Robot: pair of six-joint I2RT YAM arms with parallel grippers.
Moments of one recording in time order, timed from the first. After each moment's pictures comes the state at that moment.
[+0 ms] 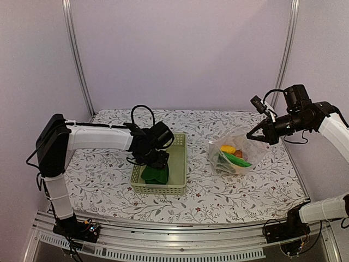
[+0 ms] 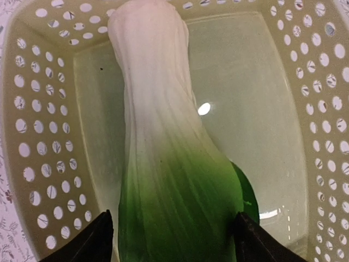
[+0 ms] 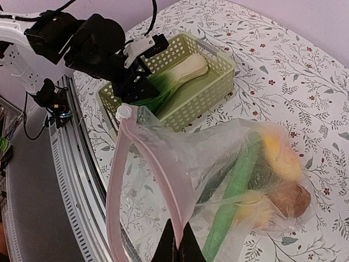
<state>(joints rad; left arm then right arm) -0.89 1.89 1.33 -0.66 -0.35 -0.57 0.27 1.17 1.22 -0.94 -0.72 -0.33</state>
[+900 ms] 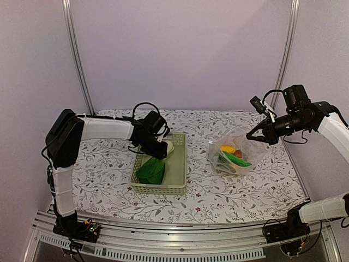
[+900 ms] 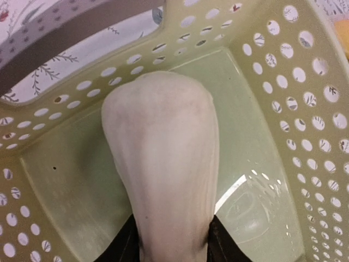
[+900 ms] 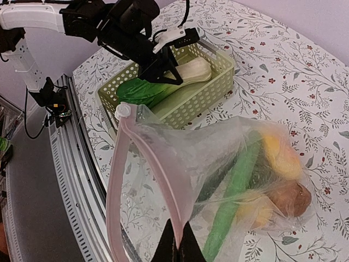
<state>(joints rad) -0.71 2.04 1.44 -0.48 -0.01 -0.27 0.27 1.18 1.22 -0.94 -0.72 -0.33</state>
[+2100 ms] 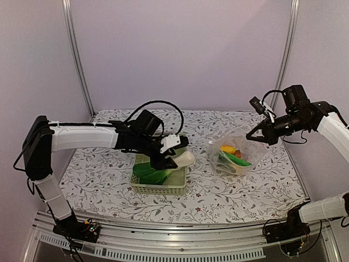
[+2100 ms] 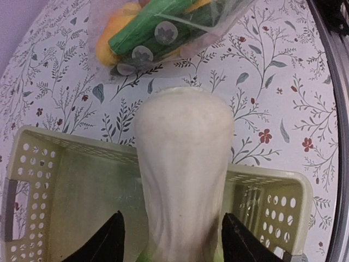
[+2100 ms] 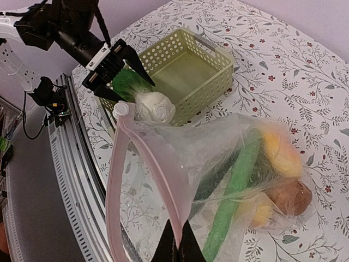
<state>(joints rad) -0.82 1.75 1.23 -0.35 0.31 0.53 0.27 1.19 1.22 -0.94 -0.71 -0.33</state>
